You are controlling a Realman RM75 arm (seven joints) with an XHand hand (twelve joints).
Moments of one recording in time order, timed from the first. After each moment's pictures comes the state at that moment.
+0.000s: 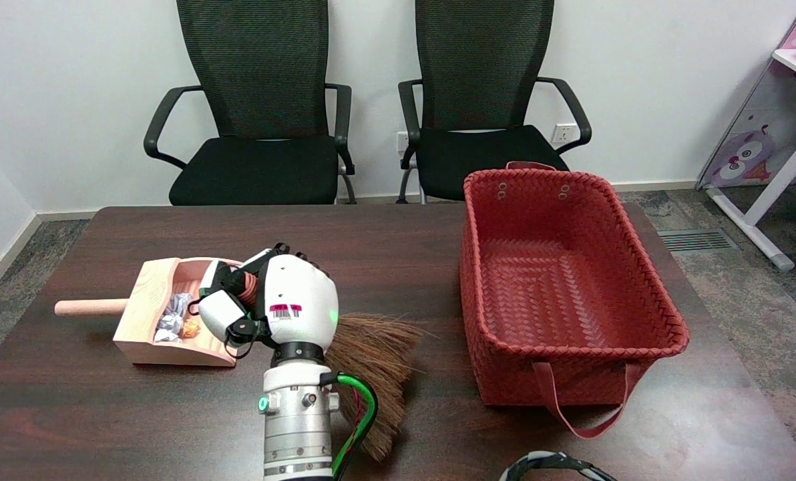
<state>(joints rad) 0.27 -2.01 0.34 -0.78 -1.76 1.56 -0.26</state>
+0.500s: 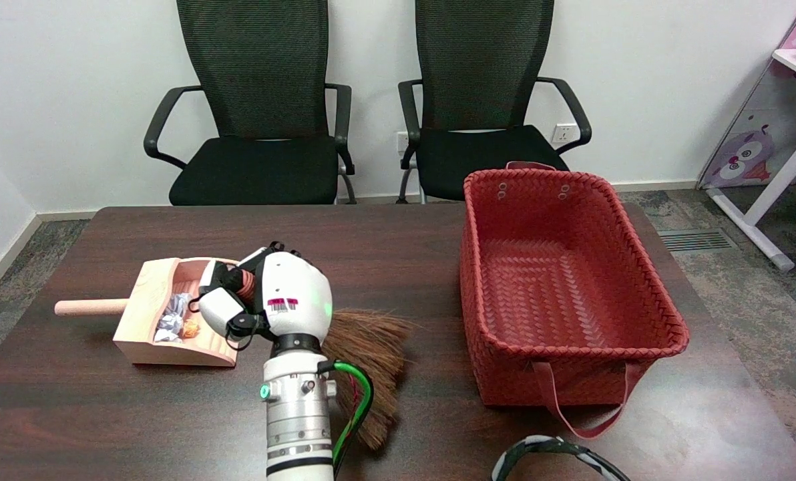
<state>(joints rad) 0.32 -2.01 0.36 -0.69 -1.74 1.51 -0.17</state>
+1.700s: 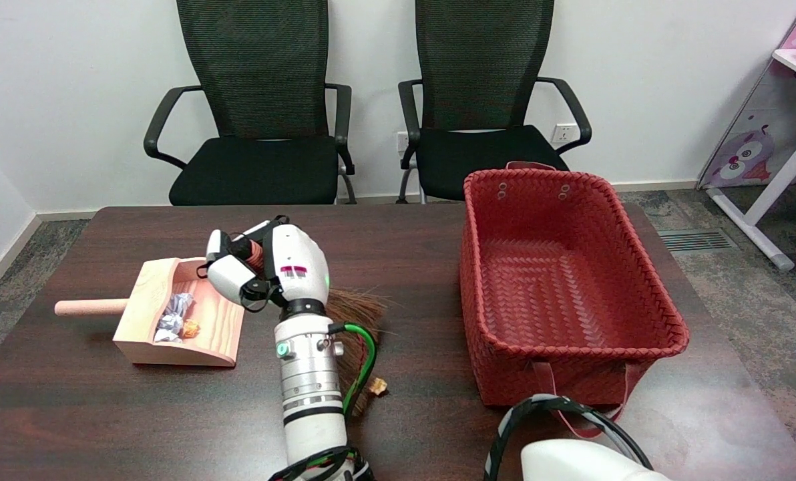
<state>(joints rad) 0.43 -1.95 0.38 -0.63 -1.69 1.41 0.09</state>
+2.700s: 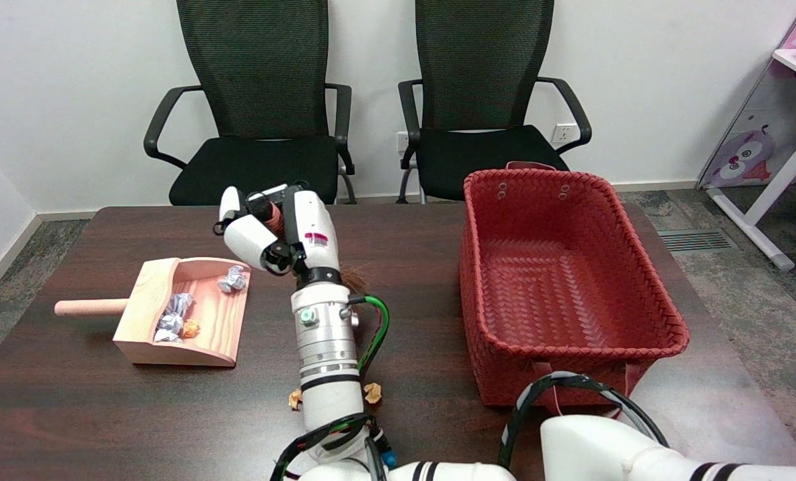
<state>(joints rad) 0.47 -1.85 0.39 -0.78 -1.69 1.40 0.25</state>
